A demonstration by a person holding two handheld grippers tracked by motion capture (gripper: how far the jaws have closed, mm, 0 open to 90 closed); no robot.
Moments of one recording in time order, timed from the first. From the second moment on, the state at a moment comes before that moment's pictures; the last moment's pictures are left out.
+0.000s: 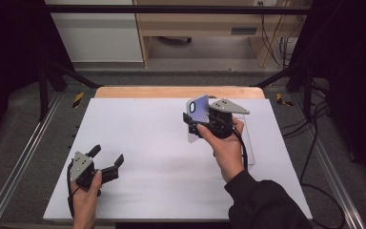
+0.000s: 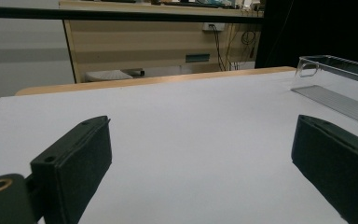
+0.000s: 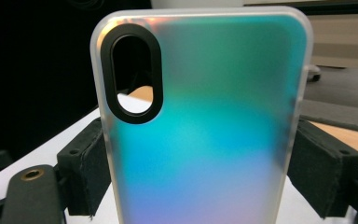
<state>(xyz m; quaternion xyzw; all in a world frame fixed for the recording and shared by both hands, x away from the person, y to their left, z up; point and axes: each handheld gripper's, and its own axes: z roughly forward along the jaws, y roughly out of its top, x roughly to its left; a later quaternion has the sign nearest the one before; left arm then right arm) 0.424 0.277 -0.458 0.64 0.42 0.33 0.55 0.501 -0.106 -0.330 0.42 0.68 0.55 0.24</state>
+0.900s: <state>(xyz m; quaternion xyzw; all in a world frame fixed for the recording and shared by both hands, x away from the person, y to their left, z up) 0.425 0.281 -0.459 0.63 0.43 0.32 0.56 0.557 -0.172 -0.319 0.51 0.61 0.51 0.32</state>
